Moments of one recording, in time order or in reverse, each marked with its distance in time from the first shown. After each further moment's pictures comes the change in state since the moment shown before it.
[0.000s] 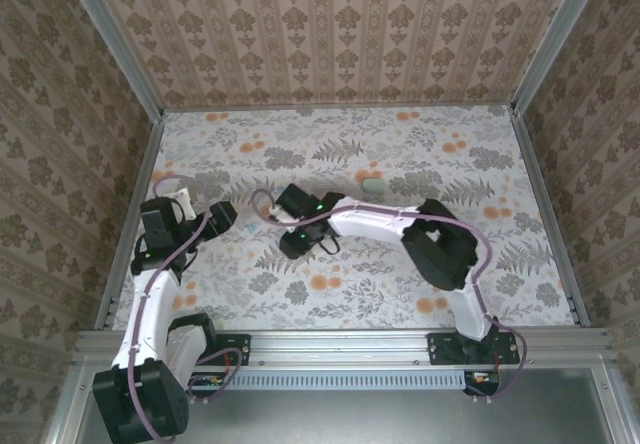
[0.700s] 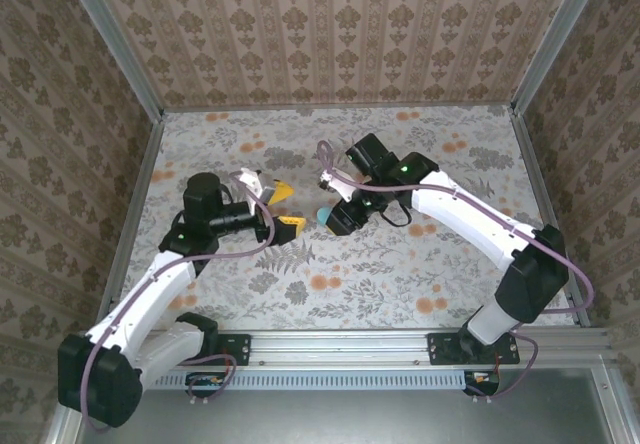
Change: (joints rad) left arm -0.522 0.129 0.141 0.350 0.394 0.457; right arm -0.226 -0.458 -0.042 -0.362 -0.325 -0.298
